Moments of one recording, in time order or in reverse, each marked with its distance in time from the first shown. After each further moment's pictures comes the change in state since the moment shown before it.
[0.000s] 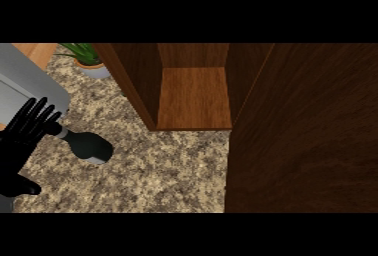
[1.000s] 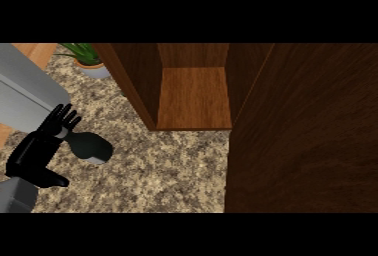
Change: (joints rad) left arm -0.115 0.009 -0.050 0.375 -0.261 -0.047 -0.323; right arm -0.023 0.016 -0.031 0.004 0.000 0.018 0.013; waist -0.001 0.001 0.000
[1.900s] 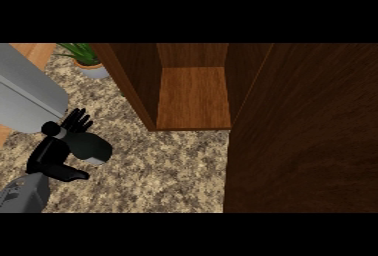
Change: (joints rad) left arm -0.099 0.012 -0.072 0.288 -0.144 0.090 -0.198; right arm -0.019 0.010 0.020 -0.001 0.013 -0.001 0.016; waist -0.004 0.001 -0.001
